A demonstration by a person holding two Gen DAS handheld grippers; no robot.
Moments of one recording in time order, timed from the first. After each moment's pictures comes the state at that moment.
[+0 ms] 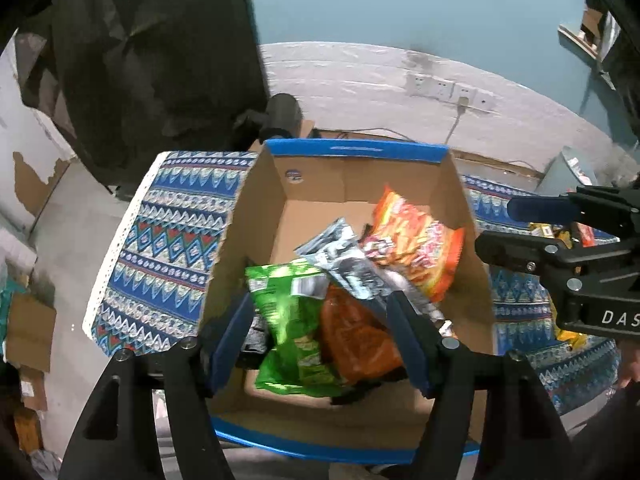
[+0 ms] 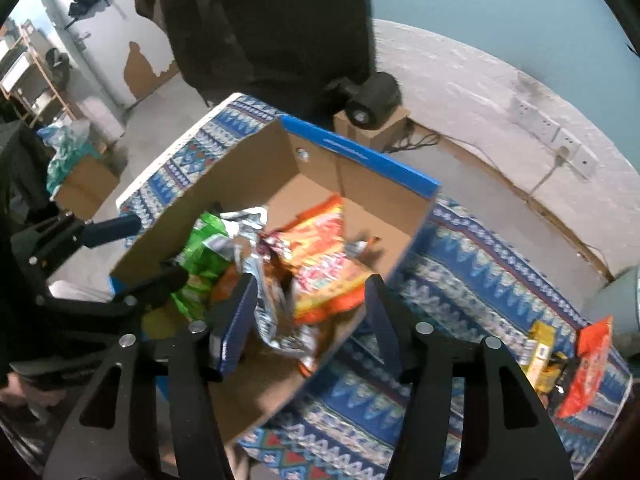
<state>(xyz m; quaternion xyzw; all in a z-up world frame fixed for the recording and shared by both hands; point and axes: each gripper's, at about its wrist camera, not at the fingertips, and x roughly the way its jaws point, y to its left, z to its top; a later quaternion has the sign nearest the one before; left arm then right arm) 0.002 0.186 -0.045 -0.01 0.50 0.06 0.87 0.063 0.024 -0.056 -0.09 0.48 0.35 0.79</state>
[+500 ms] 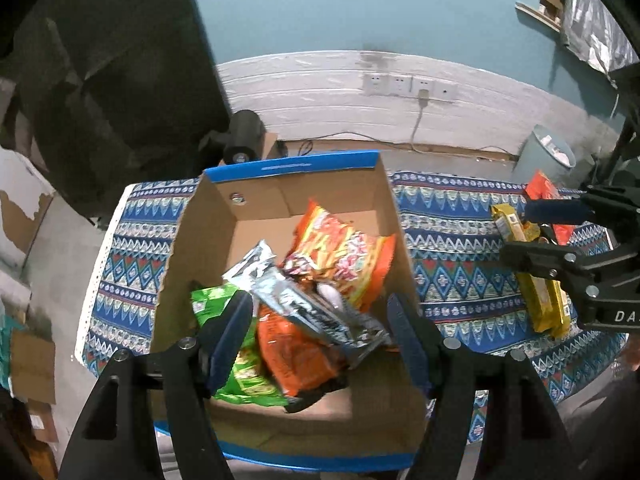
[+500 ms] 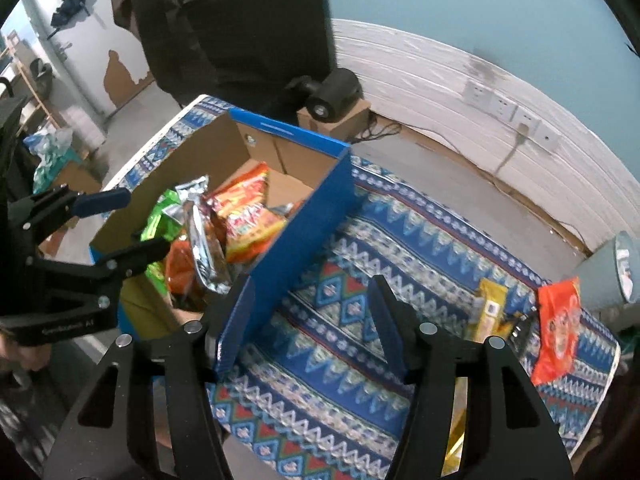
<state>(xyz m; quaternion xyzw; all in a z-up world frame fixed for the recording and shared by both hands) 0.011 0.128 -0.036 0.03 0.49 0.01 0.87 0.054 -0.059 -0.054 -0.09 0.49 0.32 0.81</state>
